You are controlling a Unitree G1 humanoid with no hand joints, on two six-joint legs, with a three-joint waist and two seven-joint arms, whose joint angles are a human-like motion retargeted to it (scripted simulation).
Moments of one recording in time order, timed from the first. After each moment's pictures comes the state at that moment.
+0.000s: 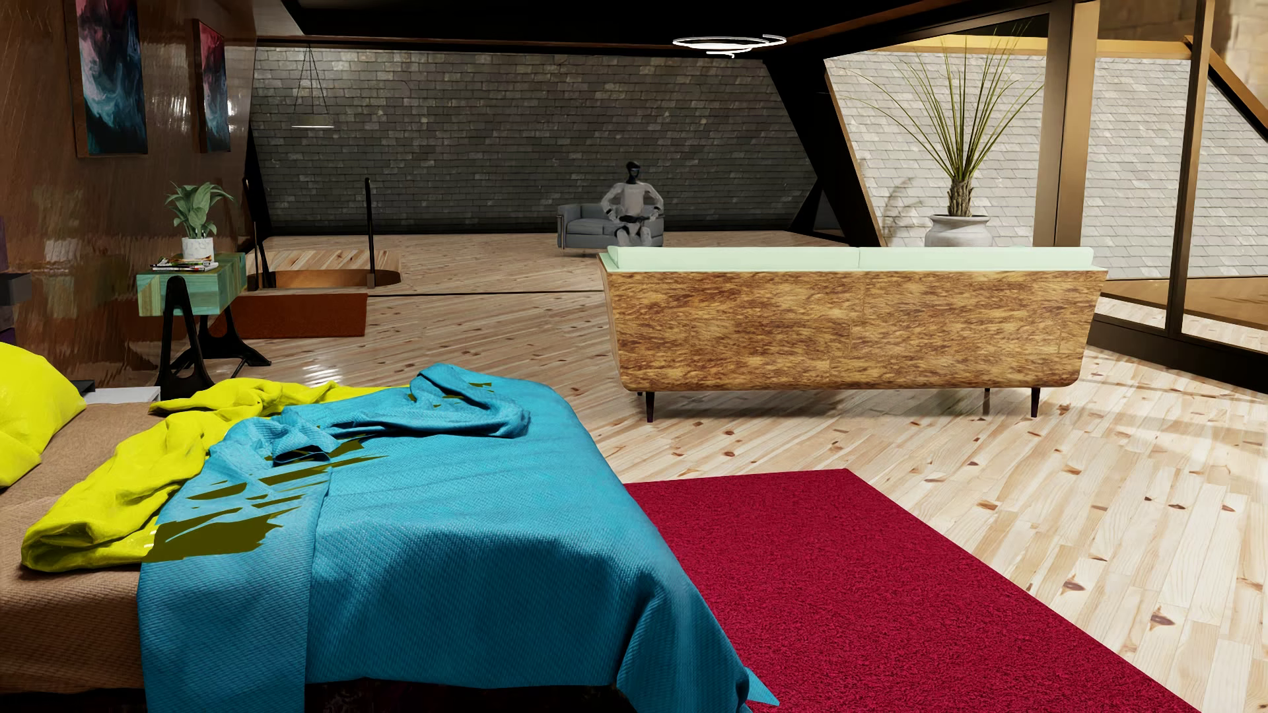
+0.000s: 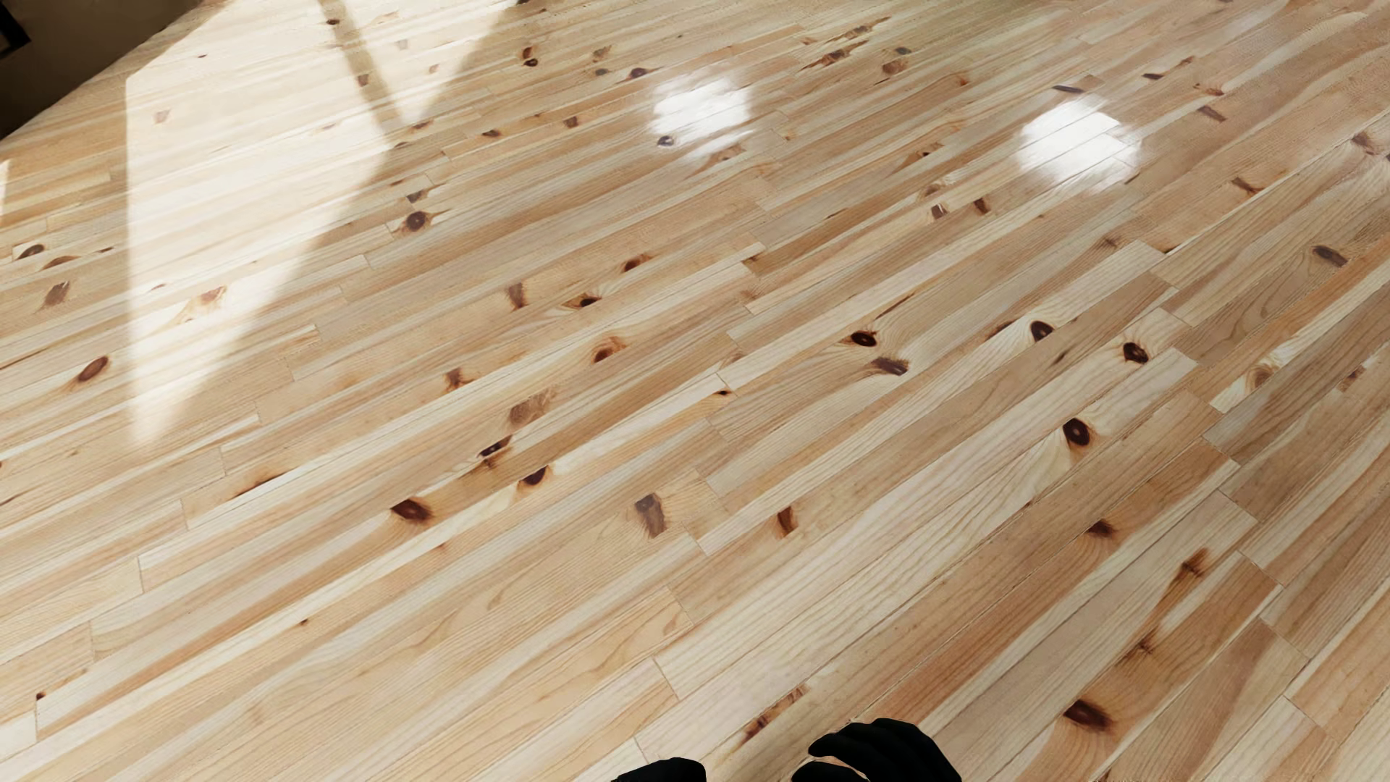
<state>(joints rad) -0.41 0.07 -0.01 -0.09 0.36 0.04 -0.08 0.45 0.02 0.33 0.64 -0.12 0.33 0.06 -0.02 0.77 -0.67 0.02 0.24 -1.21 0.76 0.16 0.15 1.23 -0.96 -0.38 -0.37 0.89 -0.98</state>
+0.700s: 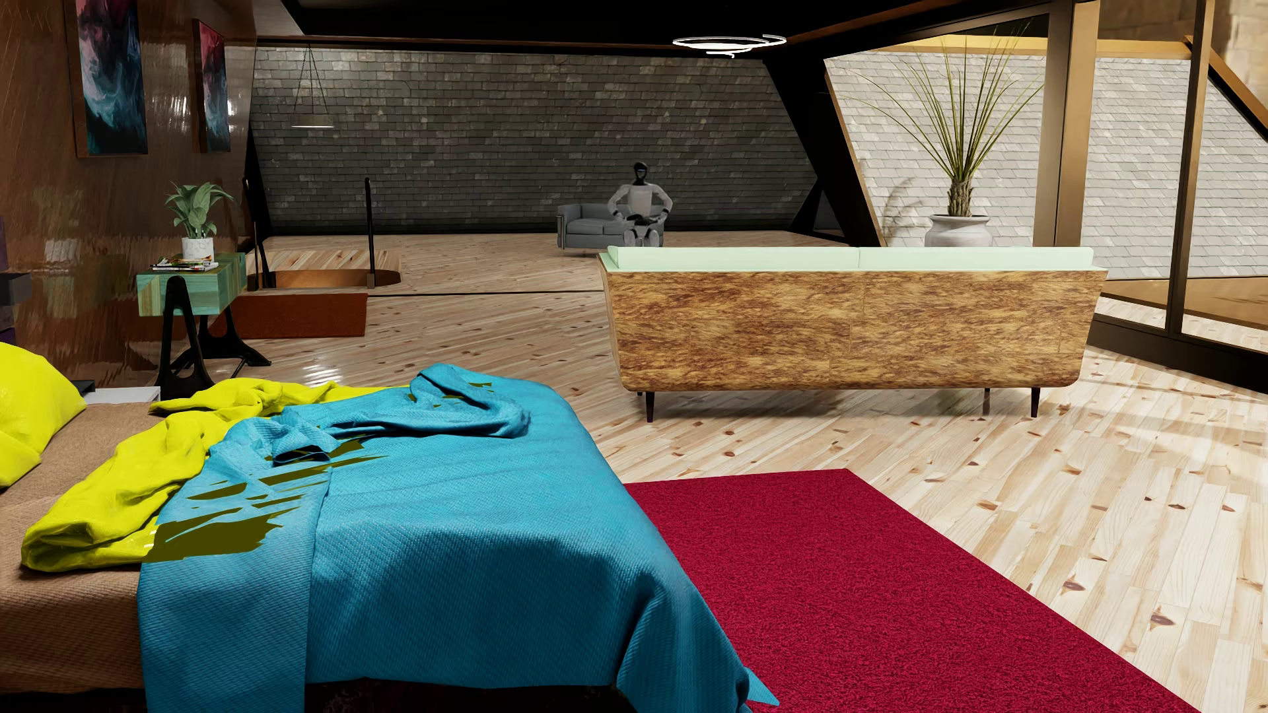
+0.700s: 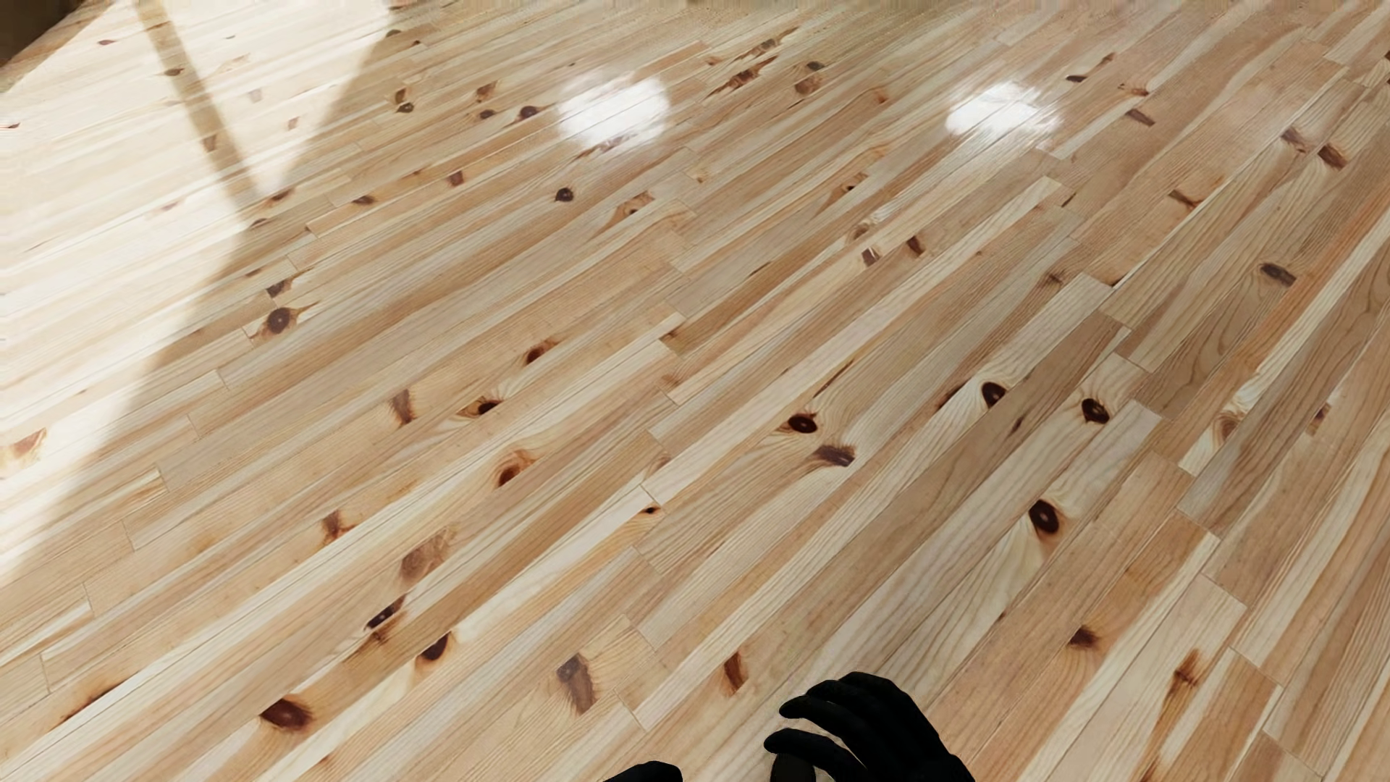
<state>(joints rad) 0.04 -0.52 -0.01 -0.03 -0.07 -0.01 0.03 -0.06 0.02 0.40 0.40 -0.01 0.31 -0.20 0.04 0.77 -0.65 0.02 0.05 -1.14 0.72 0.16 0.03 1.13 -1.04 -0.38 -0.40 0.82 -0.98</state>
